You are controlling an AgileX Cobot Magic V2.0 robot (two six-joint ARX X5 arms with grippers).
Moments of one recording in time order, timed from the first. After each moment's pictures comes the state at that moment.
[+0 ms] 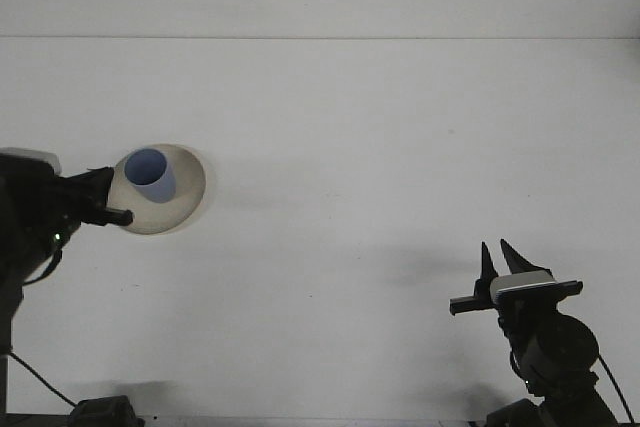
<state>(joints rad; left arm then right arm) 0.12 0.93 1.29 -0.66 0.32 0.09 0.35 0.36 0.51 -0.33 0.21 0.00</state>
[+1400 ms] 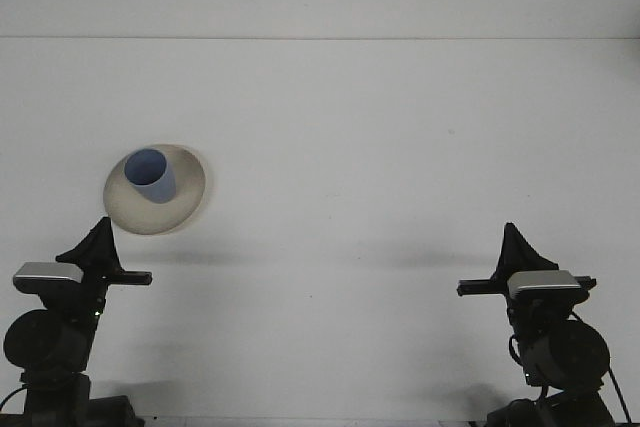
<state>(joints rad) 0.12 0.36 0.40 0.11 0.13 0.00 0.33 0.36 0.48 -0.12 0.27 0.04</state>
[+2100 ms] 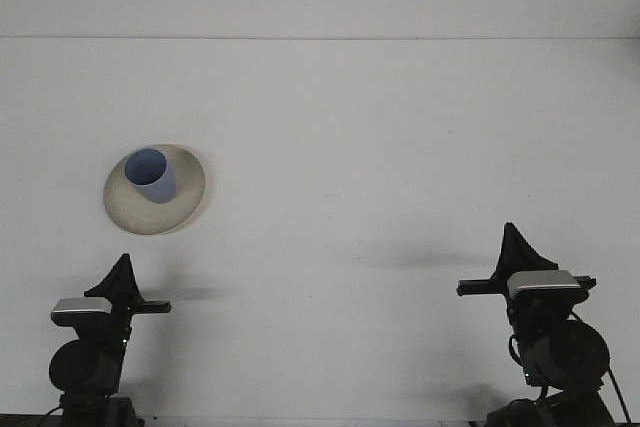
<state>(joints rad) 0.02 0.01 0.03 0.09 -0.03 -0.02 0.33 0.36 0.48 -0.12 0.27 0.04</state>
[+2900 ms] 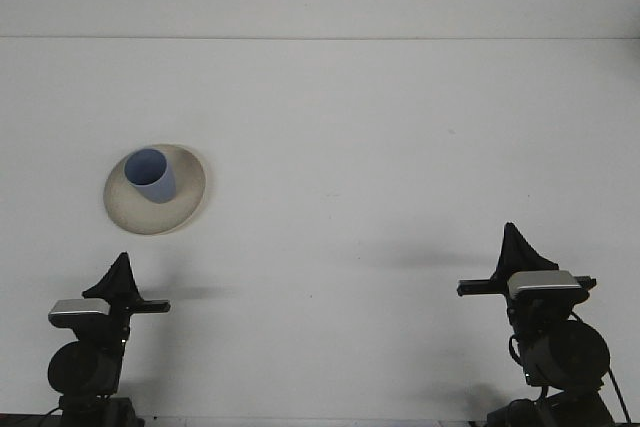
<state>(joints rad) 0.02 0.01 0.03 0.10 -0.03 -0.03 0.33 0.36 0.48 -0.12 0.27 0.04</state>
